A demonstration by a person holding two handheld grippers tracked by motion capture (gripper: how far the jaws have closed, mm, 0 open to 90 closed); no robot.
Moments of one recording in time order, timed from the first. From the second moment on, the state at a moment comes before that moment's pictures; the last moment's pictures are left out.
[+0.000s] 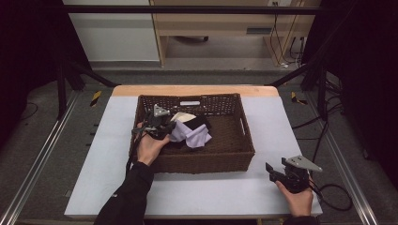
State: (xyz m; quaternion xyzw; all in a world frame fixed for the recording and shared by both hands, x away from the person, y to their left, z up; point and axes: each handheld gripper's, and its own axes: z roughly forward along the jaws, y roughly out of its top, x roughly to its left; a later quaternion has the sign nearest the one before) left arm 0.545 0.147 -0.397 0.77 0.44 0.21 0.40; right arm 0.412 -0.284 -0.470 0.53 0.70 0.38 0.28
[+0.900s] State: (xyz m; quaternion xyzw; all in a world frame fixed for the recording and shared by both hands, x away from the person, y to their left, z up) left arm 0.500 0.185 -0.307 0.68 0.41 0.29 0.53; right arm 0.411 -0.284 -0.470 0.53 0.70 0.38 0.28
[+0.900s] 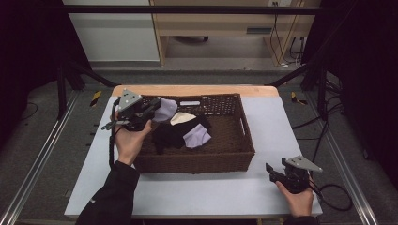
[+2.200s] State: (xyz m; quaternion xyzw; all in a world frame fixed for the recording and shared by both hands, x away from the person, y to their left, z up) left arm 0.435 0.309 -0.334 0.61 0.48 0.34 0.53; right arm 0.410 -0.284 -0.470 0.53 0.70 0.38 0.28
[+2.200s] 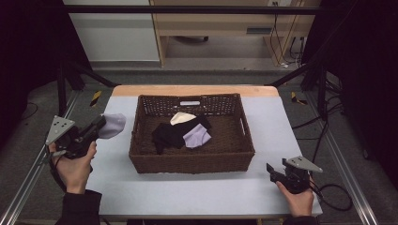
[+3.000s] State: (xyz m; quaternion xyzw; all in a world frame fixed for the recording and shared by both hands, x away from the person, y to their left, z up) left arm 0.459 0.315 -0.414 0.67 0.54 0.30 0.40; right arm 0.408 -0.283 -0.471 0.53 0.71 0.38 0.28
